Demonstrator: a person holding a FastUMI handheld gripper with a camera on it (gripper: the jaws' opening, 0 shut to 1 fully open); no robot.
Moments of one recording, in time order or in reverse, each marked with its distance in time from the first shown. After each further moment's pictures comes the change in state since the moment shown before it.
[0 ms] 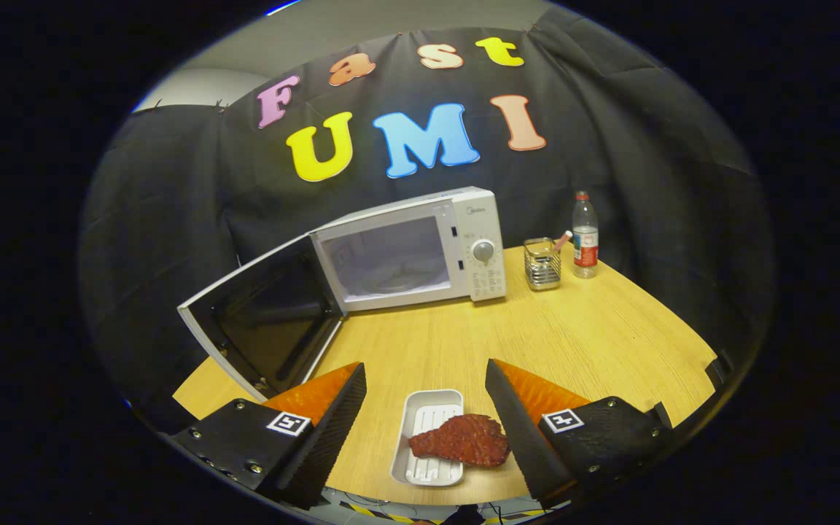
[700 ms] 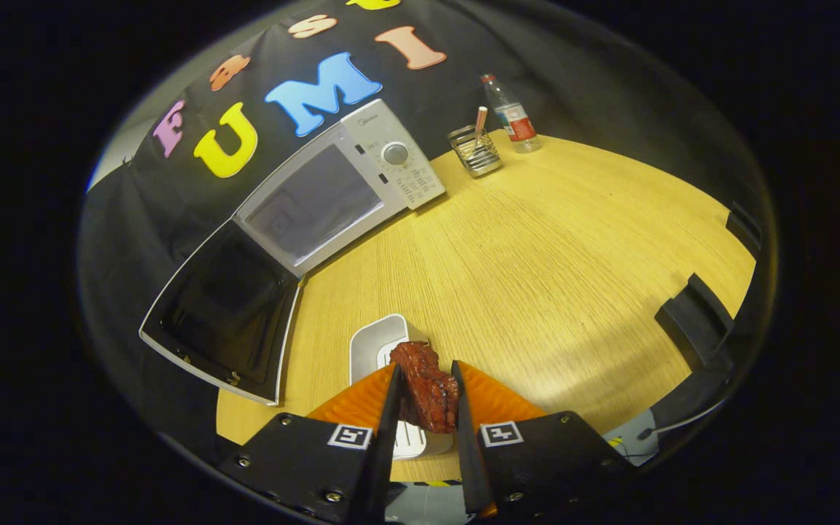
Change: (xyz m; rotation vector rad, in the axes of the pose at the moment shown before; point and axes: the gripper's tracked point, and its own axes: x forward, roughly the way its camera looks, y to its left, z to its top) arm 0.009 -0.023 -0.075 0.424 0.258 -0.014
